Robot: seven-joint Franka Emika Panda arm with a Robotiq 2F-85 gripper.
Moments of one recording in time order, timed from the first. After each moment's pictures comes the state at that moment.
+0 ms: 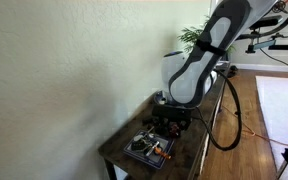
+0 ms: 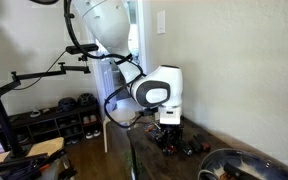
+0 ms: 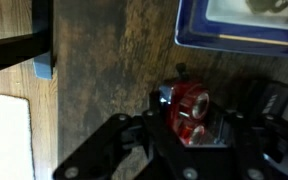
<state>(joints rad) 0.17 0.58 -0.16 -2.15 0.13 2.71 1.30</state>
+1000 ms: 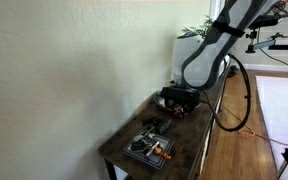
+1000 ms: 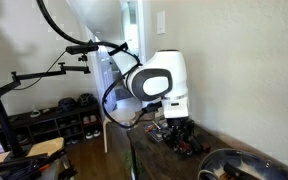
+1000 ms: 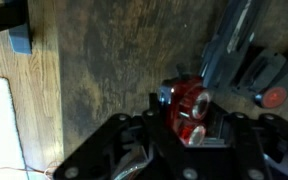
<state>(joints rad) 0.18 0.44 -0.27 -2.26 0.05 2.80 1.30</state>
